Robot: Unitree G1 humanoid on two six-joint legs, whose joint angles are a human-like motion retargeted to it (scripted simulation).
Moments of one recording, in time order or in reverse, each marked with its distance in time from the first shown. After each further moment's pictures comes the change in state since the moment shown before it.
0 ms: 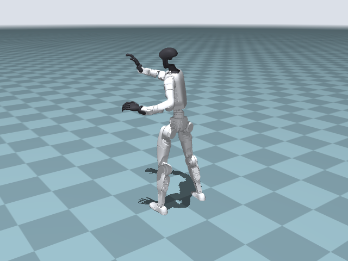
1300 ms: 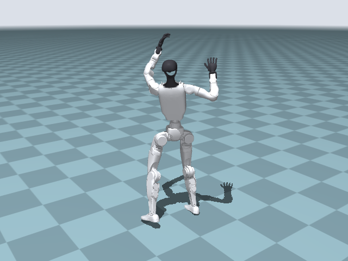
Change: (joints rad) left arm -1.926 -0.116 -0.800 0.589 -1.206 0.075 -0.357; right arm 1.474 -0.356 -1.173 -0.902 0.089 0.090 0.370; waist -0.852 0.041 -0.318; left_leg 0.303 0.261 0.601 0.287 -0.042 -0.010; right_leg 0.006 0.240 0.625 0.083 -0.020 0.024
